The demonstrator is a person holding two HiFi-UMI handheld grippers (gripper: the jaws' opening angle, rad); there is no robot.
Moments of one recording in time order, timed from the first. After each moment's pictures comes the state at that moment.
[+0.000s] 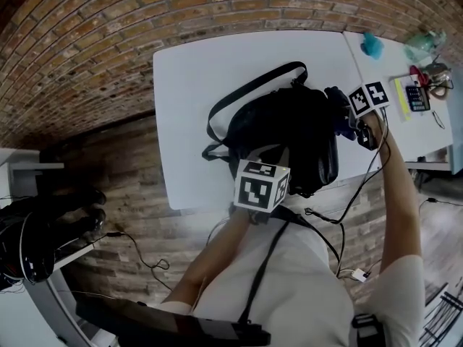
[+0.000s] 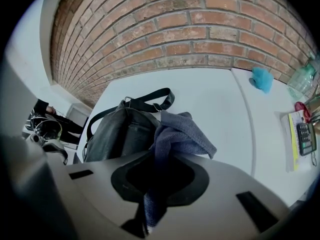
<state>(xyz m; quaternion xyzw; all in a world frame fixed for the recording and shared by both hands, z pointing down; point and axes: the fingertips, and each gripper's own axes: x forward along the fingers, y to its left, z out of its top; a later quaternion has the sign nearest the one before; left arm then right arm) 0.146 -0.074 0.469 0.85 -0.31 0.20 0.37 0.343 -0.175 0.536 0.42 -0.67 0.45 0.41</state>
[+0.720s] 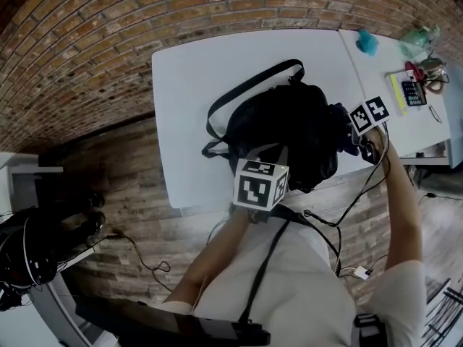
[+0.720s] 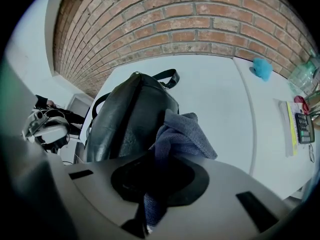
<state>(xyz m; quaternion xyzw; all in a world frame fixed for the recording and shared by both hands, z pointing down) 0.141 -0.064 0.466 0.86 -0.31 0.20 0.36 0.344 -0.105 0.543 0.39 -0.66 0.45 0.45</state>
